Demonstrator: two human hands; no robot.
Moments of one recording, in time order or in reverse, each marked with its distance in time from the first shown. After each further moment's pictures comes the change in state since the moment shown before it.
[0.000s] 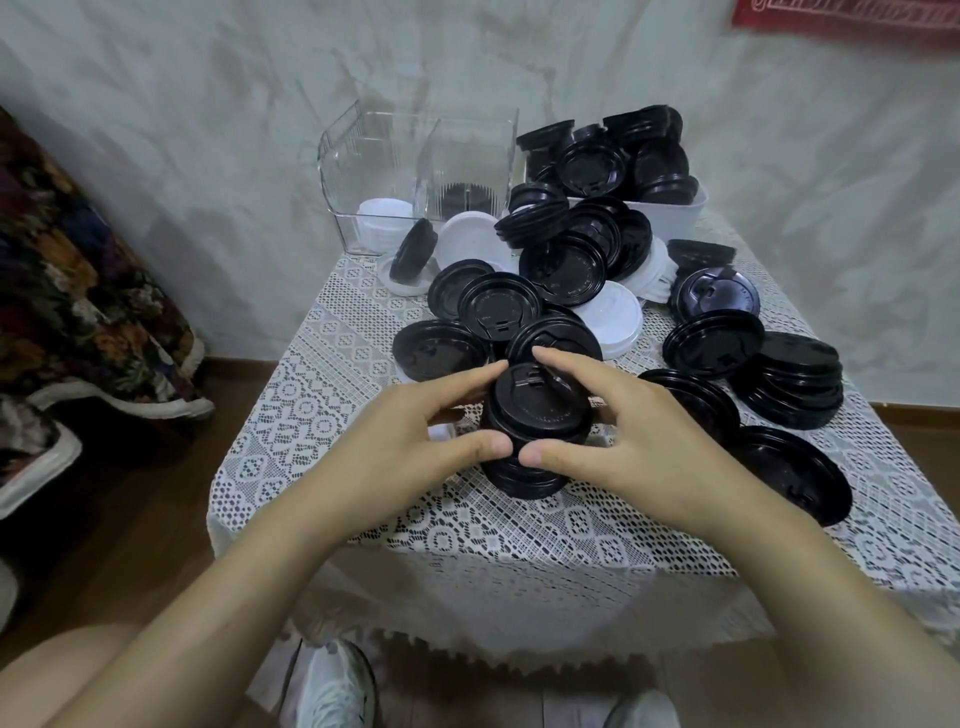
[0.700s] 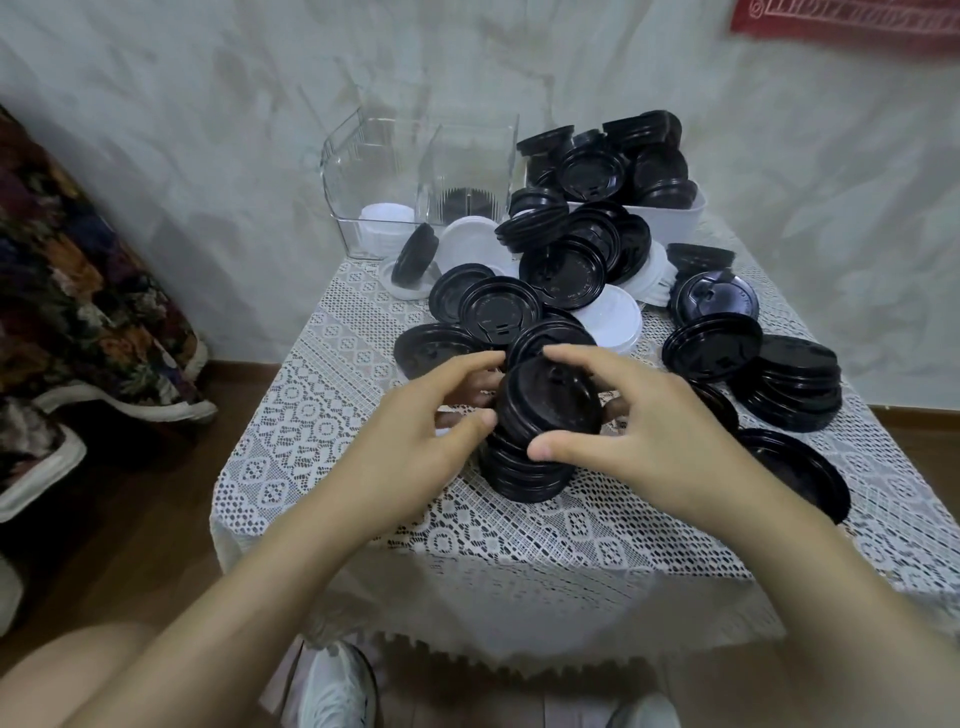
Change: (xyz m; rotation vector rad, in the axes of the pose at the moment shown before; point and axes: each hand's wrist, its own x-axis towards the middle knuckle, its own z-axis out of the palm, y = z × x) left_hand 0.002 0.005 0.010 -0.050 0.130 0.040; right_hand -0.003 -0.009 -0.009 -0.006 0.093 0.019
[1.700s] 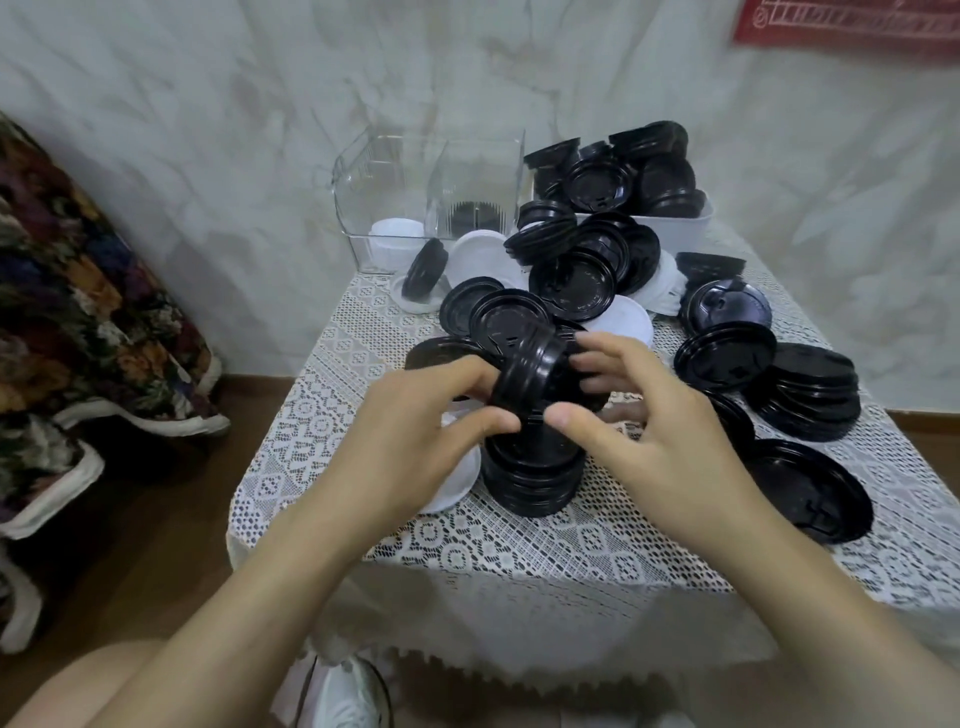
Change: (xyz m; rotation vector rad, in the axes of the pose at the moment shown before) left_hand 0.007 0.015 -0.015 0.239 0.091 0.157; right_hand -0.004 -0.004 0.016 0.167 0.196 -0.019
